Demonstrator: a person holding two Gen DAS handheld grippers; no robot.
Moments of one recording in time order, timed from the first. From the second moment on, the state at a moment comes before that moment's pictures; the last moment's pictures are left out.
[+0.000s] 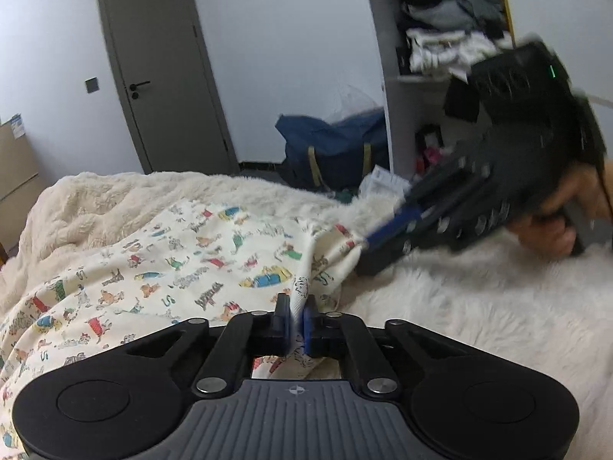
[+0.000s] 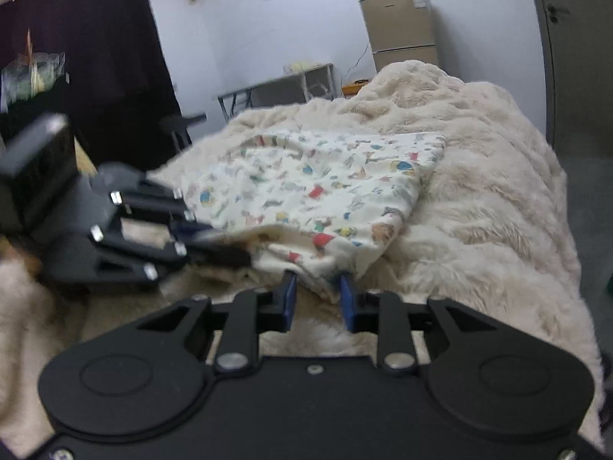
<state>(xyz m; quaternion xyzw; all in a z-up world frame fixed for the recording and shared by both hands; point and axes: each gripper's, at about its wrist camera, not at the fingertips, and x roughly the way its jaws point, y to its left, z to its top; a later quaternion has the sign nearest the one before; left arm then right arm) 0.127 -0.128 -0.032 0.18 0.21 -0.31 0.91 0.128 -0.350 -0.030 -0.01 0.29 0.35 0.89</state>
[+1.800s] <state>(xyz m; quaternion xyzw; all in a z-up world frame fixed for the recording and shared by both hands) 0.102 -0.164 0.029 0.22 0.13 -0.27 0.93 0.231 -0.426 -0.019 0.30 0.36 0.21 0.86</state>
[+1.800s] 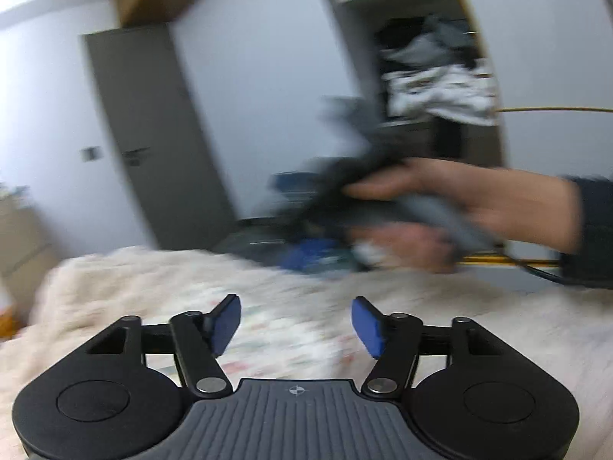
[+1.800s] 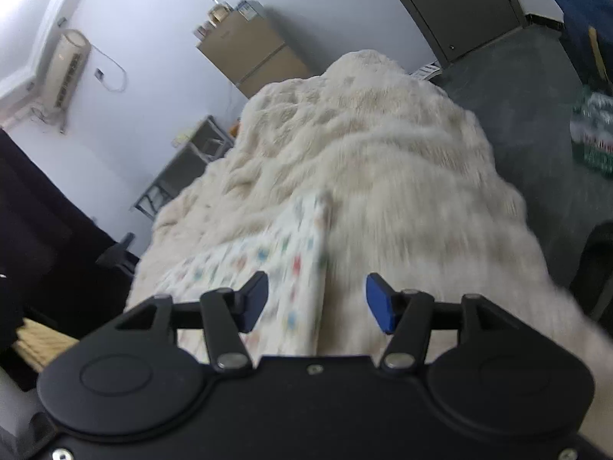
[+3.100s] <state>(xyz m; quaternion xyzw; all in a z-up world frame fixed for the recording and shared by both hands) 0.209 -0.070 0.026 0.13 0.24 -0.25 0.93 0.181 -0.500 -0.053 0.42 0.32 0.22 0.82</state>
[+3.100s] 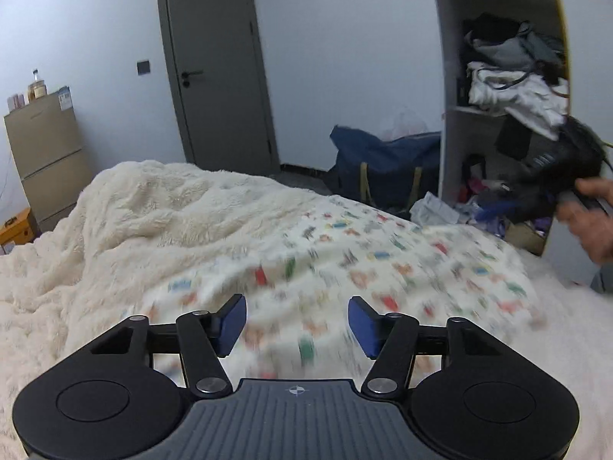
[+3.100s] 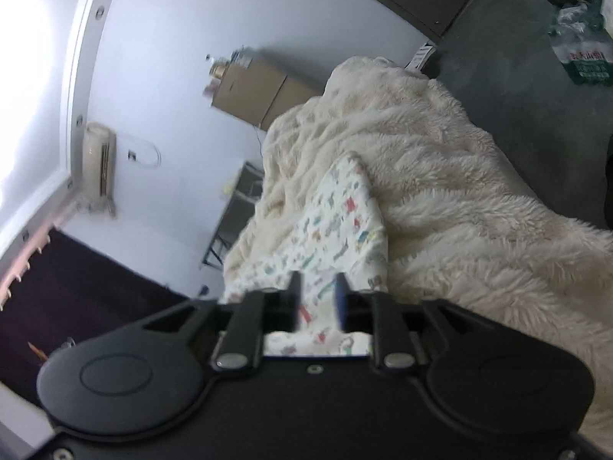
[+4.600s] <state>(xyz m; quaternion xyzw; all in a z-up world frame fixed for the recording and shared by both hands) 0.316 -0.085 0.019 0.02 0.34 -0.25 0.90 0.201 -0.494 -0.127 0.52 0.32 0.28 0.74</state>
